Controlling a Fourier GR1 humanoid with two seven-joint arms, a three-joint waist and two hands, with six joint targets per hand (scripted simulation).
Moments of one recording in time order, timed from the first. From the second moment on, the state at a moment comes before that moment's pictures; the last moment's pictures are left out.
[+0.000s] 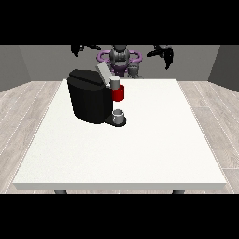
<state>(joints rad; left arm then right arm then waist) -0.45 0.01 0.31 -0.82 -0.29 -0.31 -0.24 -0.28 -0.17 -0.10 -1.26 0.07 -0.01 0.00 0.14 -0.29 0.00</state>
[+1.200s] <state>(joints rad) -0.28 0.04 0.15 -1.31 -0.13 -0.27 -0.12 -0.59 -0.17 -0.18 -1.07 -0.05 0.02 0.09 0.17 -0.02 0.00</state>
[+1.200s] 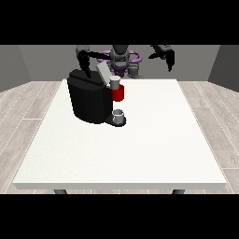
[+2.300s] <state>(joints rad) -0.22 0.08 0.12 -1.44 -0.12 -0.24 -0.09 -0.78 -0.20 -0.12 -0.98 0.02 0.00 0.09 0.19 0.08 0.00</state>
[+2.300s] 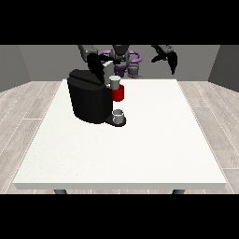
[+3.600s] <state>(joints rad) -0.36 0.08 0.08 -1.41 -0.10 -0.29 -0.12 -0.91 -0.33 -0.11 -1.14 0.17 -0.08 0.49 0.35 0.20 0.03</state>
